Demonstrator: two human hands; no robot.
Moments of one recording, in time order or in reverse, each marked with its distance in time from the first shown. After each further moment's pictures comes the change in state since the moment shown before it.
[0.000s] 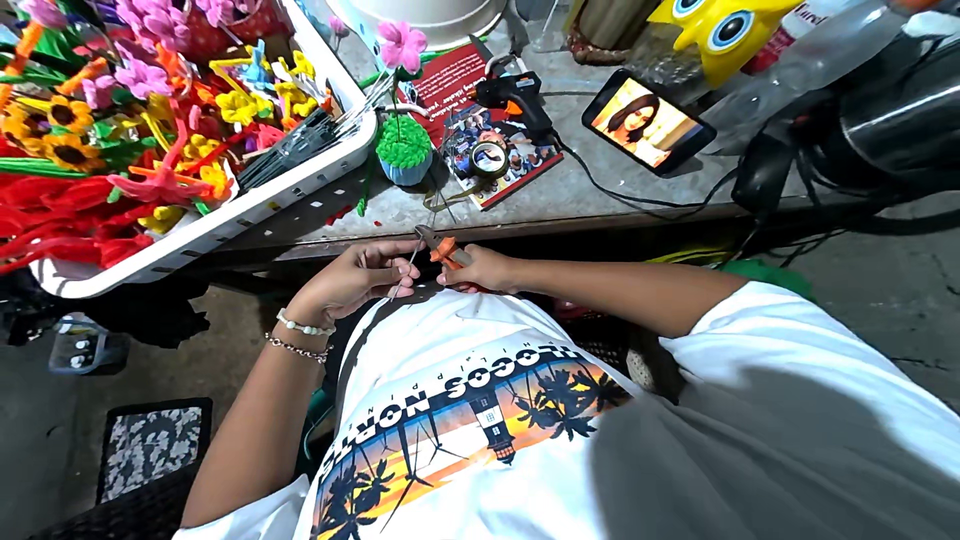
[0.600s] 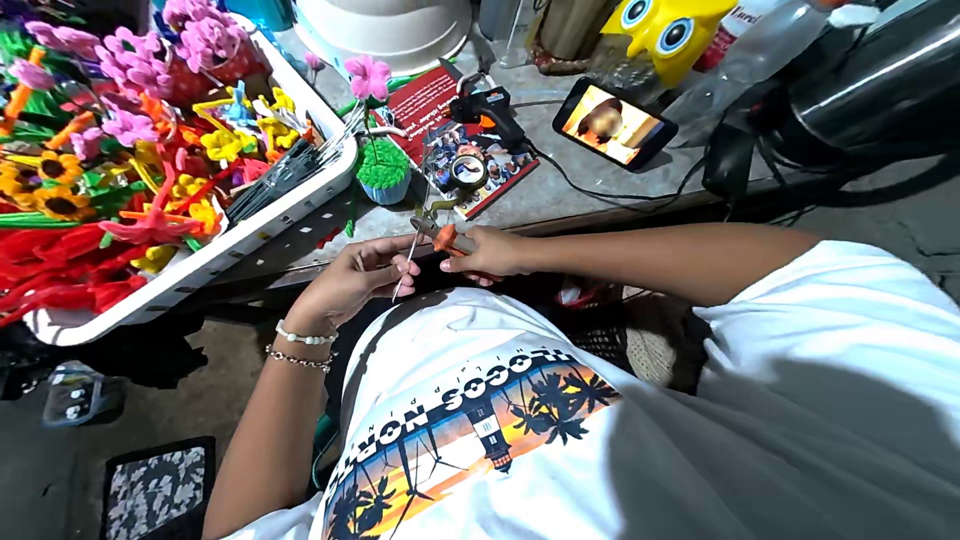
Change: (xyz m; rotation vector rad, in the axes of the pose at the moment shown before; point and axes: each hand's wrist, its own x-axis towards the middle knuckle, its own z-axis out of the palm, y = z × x) left_hand 0.004 0.030 0.018 0.093 0.044 0.082; right_hand -0.037 -0.053 -0.013 -0.384 0.239 0.136
